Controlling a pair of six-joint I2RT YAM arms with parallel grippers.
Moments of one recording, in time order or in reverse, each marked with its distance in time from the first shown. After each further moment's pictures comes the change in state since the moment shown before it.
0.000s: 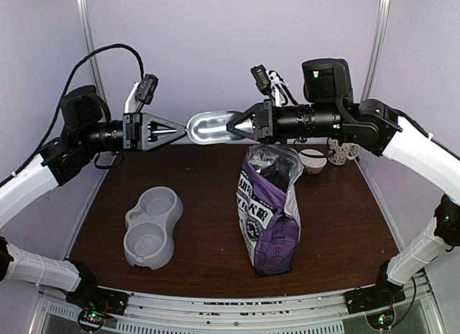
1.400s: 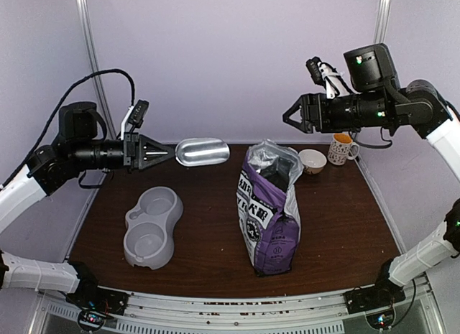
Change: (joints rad) left arm 0.000 -0.111 -0.053 -0.333 -0.267 0.027; right arm -0.087 -0.103 0.169 -0.498 0.398 -0.166
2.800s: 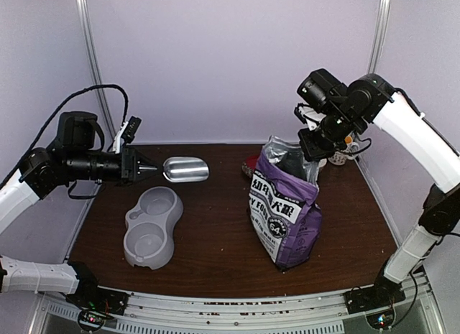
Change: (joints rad) left arm 0.000 -0.053 -0.001 -0.262 -0.200 0.030; right arm -0.113 0.240 0.087 -0.431 0.104 0.000
